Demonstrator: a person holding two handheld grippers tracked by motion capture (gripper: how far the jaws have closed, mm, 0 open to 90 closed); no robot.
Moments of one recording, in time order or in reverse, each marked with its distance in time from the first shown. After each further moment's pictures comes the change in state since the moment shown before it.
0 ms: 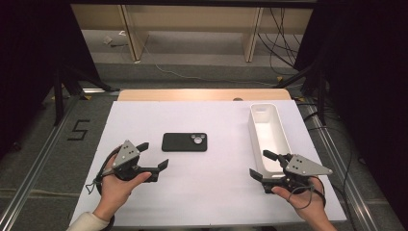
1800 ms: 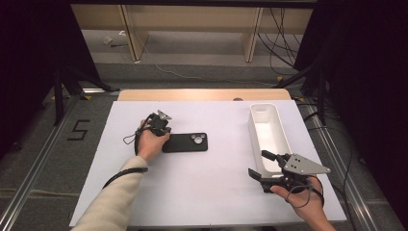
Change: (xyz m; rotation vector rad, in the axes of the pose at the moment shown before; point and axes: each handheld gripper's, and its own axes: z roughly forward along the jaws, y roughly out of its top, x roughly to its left) left arm 0.075 0.008 0.163 0.455 0.195 0.058; right arm 0.001 0.001 0.003 0.007 0.006 0.014
